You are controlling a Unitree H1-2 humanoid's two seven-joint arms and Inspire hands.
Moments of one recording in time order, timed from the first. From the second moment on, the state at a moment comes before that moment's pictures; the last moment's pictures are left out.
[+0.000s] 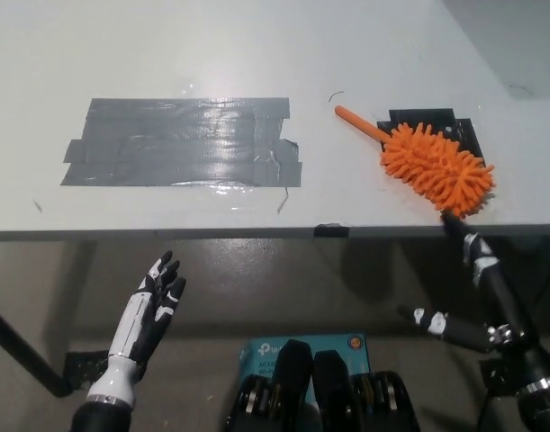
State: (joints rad) left_arm -0.18 0.12 -0.02 0.36 0.10 -0.27 -0.03; right_arm -0.13 -0.17 0.04 -0.12 -0.07 -0.13 0.10
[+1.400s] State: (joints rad) left_arm -0.16 0.12 -0.02 0.35 0.12 -0.27 -0.03; right_arm -0.92 -0.29 0.24 0.63 -0.53 0.45 0.29
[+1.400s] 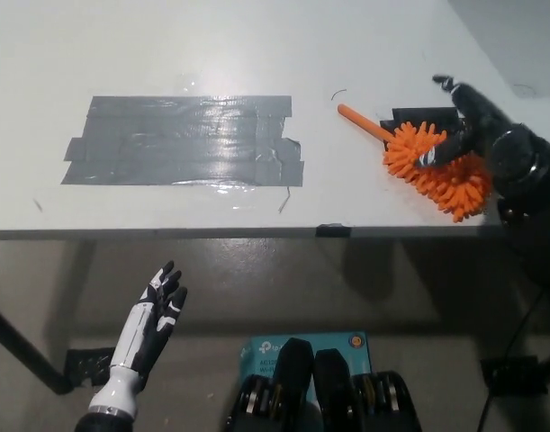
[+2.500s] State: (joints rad) left_arm -0.18 0.12 -0.02 0.35 0.12 -0.27 -0.03; right_arm -1.03 -0.29 0.48 0.87 -0.63 0.45 0.28
